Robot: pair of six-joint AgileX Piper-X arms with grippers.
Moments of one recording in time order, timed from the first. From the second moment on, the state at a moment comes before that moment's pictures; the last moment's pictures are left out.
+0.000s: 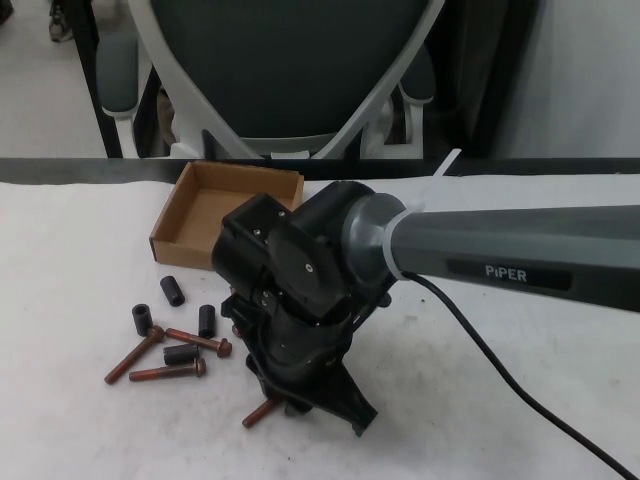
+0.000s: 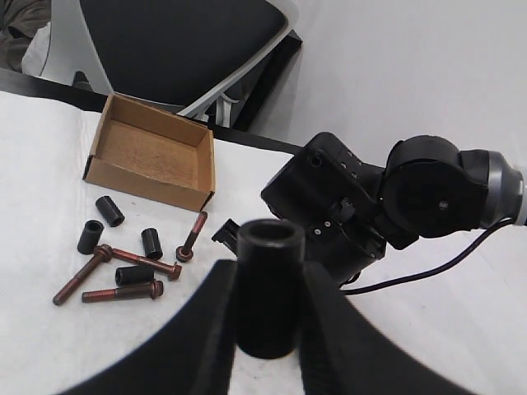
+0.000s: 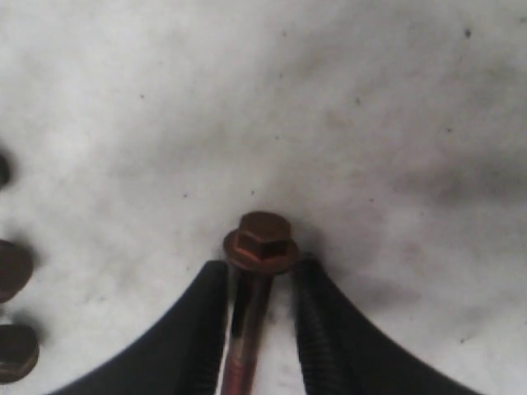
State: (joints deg) left arm -26.4 -0.2 -24.8 42.9 0.0 -26.7; right arm 47.9 120.4 -86.6 50.6 0.0 88.2
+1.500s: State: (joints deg) left arm -26.4 -0.2 -24.8 48.4 10.0 -11.5; right arm 45.8 114.9 -85.0 50.7 8.0 50.7
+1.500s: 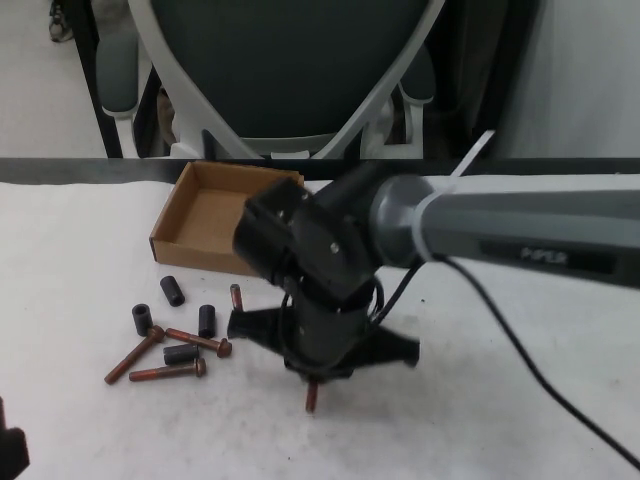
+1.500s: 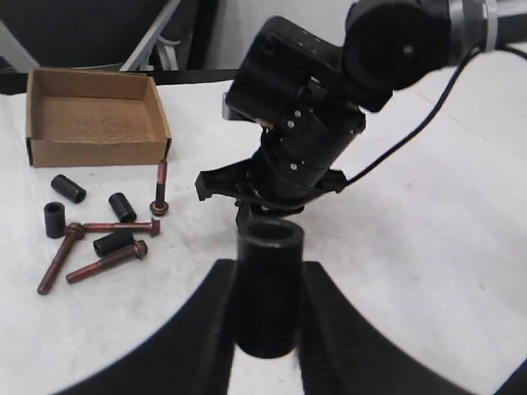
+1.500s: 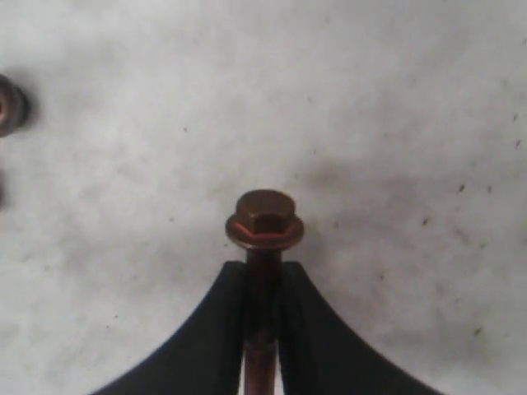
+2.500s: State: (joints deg) left arm -26.4 15.9 -12.1 24.3 30.4 4.0; right arm 47.2 65.9 -45.9 15.5 -0.9 23.2
